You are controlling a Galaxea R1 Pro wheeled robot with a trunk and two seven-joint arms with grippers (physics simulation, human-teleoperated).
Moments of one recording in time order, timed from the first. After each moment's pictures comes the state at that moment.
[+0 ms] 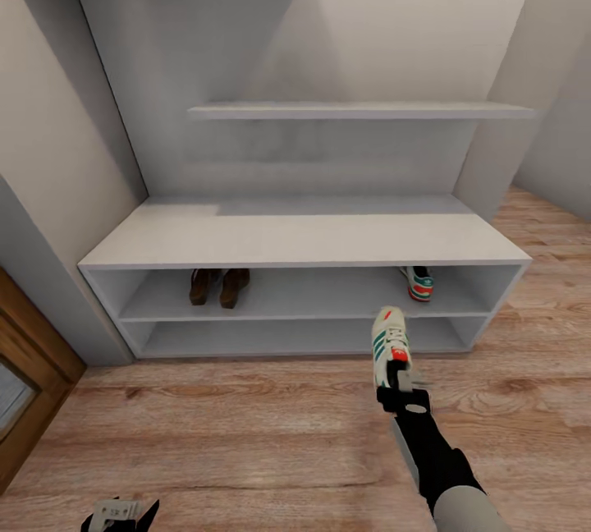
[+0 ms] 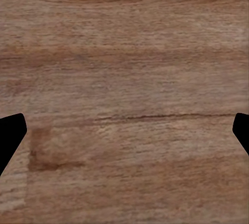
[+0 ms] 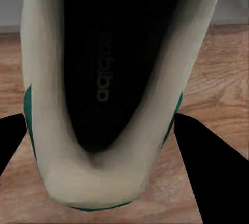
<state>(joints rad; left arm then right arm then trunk) -0.27 0.23 0.25 -0.30 0.00 -0.44 -0.45 -0.54 0.09 -0.19 -0.70 0.22 0.24 -0.20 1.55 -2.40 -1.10</state>
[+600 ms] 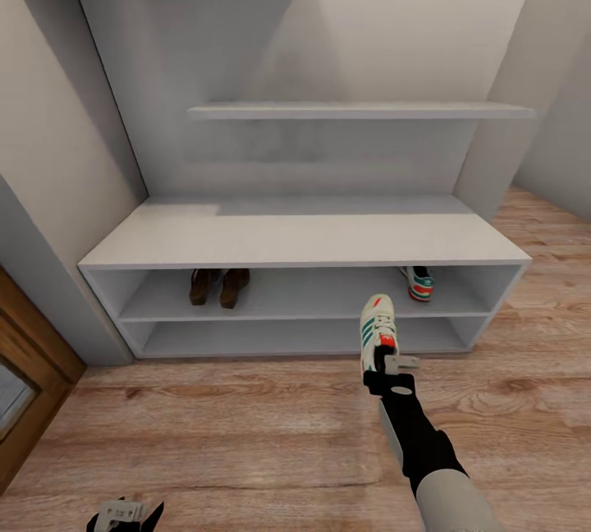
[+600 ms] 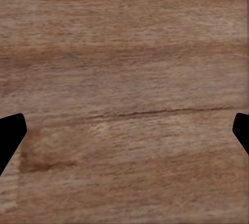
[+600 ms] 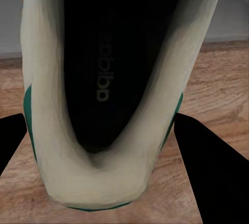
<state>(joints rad) -0.27 0.23 0.21 -0.30 0.00 -0.44 -0.45 -0.58 0.15 -0.18 -0.75 0.22 0.30 -0.21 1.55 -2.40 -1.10</state>
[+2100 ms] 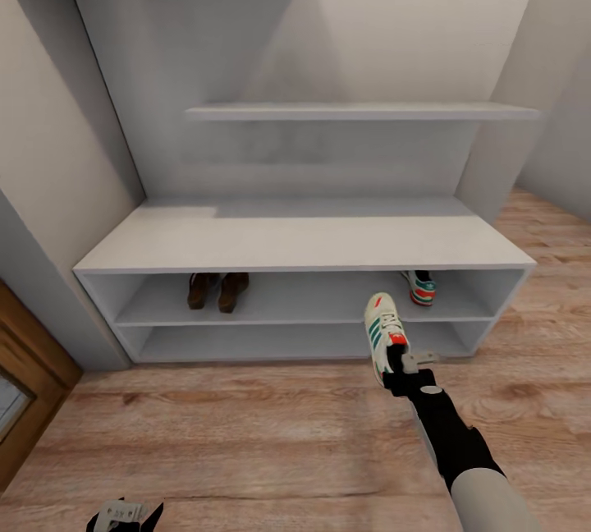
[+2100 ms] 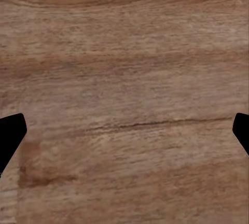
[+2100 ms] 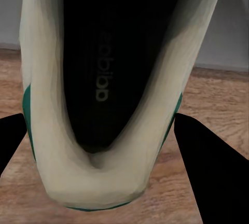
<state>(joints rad) -0.27 0.23 0.20 -0.30 0.00 -0.44 -0.45 -0.58 0.02 -0.19 -0.76 0.34 0.30 0.03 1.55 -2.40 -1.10</state>
